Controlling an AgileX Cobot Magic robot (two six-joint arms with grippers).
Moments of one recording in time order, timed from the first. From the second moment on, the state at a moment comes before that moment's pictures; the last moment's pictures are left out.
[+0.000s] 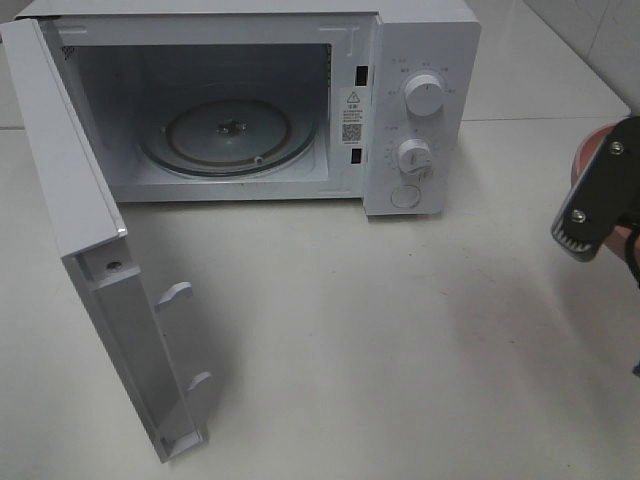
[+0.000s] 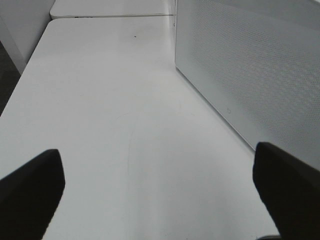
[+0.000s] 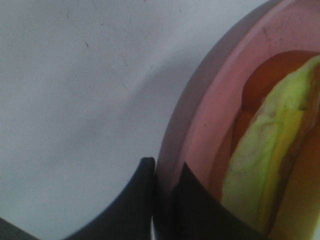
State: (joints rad) left arm 0.08 0.00 -0.50 -0.09 1.04 0.09; right arm 0.67 1.11 -0.60 -0.66 0.88 0.12
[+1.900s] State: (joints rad) left arm 0.08 0.00 -0.50 -0.09 1.04 0.09; right arm 0.58 1.66 -0.94 -0.73 1.04 0.63
